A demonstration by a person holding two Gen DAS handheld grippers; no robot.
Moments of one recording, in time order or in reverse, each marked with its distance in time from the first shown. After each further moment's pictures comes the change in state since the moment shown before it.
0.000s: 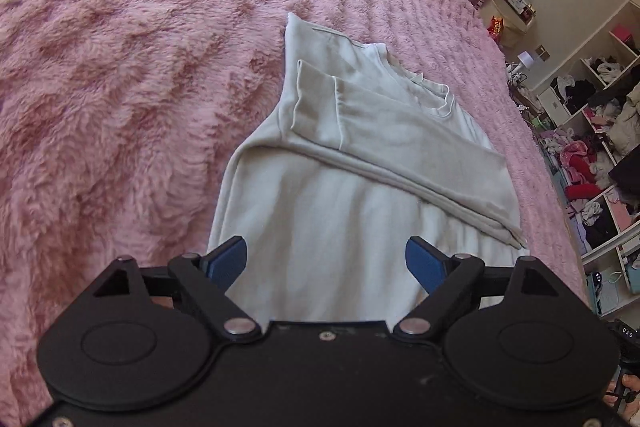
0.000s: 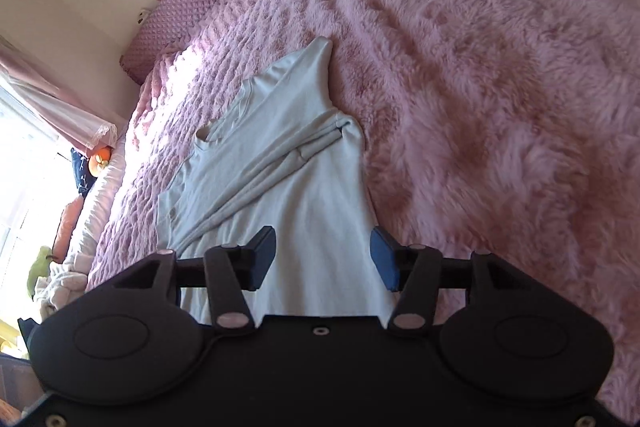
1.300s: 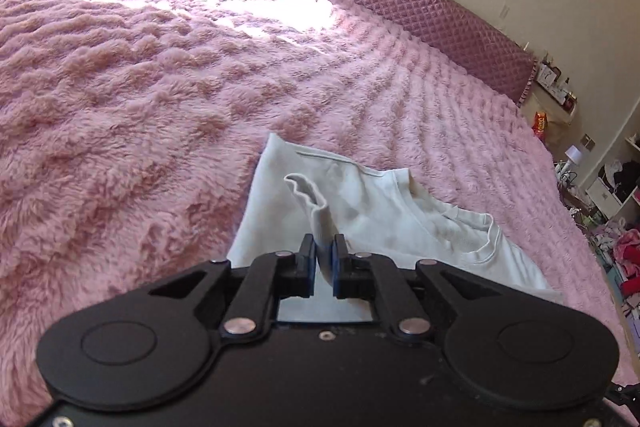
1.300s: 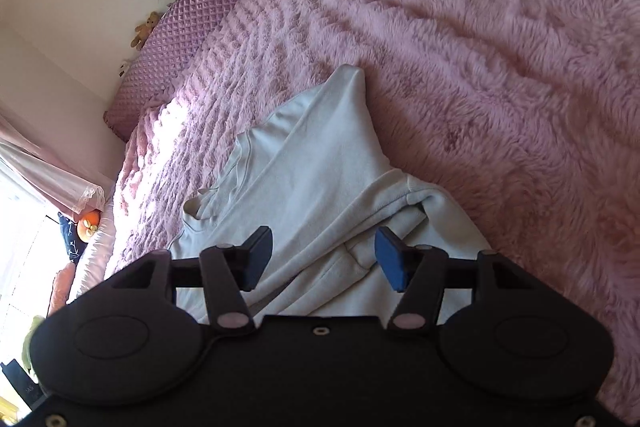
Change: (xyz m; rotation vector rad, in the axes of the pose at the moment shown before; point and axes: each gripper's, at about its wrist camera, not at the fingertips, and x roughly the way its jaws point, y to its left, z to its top) left arm 0.108 -0.063 0.079 -0.020 -0.371 0.178; right arm 0.147 0.048 0.059 0.126 -0.170 -0.021
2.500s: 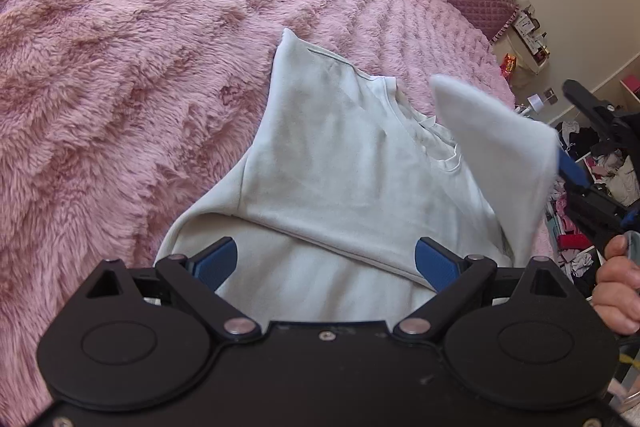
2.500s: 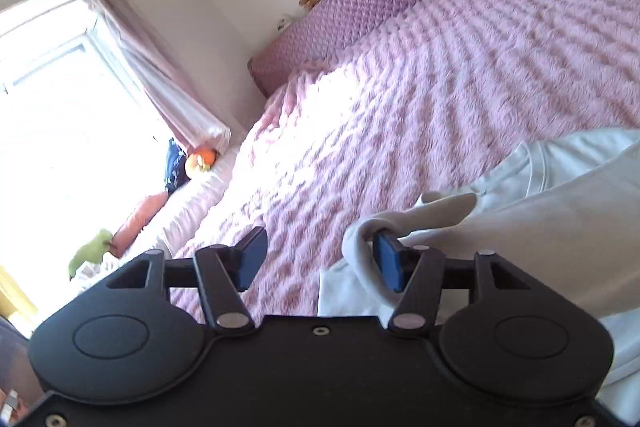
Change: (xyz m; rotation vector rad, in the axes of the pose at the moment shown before) left arm -0.033 0.056 -0.003 -0.091 0.314 -0.185; right arm 0.058 0.233 -0.061 -0.382 0.030 0.326
